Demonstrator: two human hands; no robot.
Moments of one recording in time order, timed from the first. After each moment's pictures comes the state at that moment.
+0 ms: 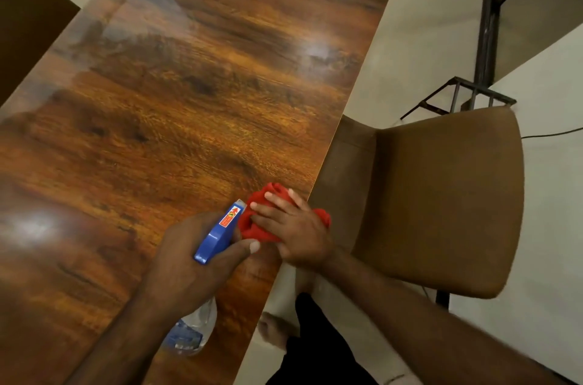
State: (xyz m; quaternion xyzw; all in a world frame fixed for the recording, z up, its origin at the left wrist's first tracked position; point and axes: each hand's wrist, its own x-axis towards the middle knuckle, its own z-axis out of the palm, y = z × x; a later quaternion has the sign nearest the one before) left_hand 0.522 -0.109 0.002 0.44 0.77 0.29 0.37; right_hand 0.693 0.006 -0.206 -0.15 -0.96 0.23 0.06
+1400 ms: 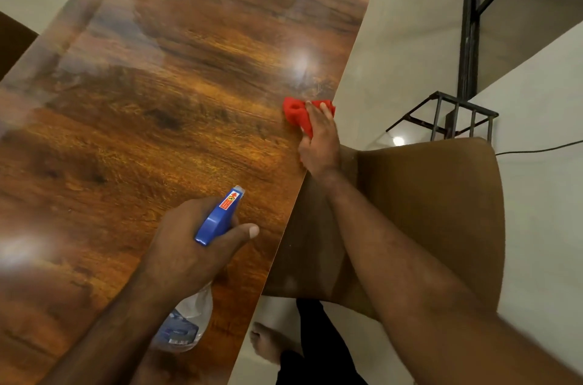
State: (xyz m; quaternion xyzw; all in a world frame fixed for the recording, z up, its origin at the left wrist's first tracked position) left_hand 0.525 0.000 -0.007 0.46 0.77 0.26 0.36; right_hand 0.652 0.238 -0.201 -0.55 -0.74 0.32 0.22
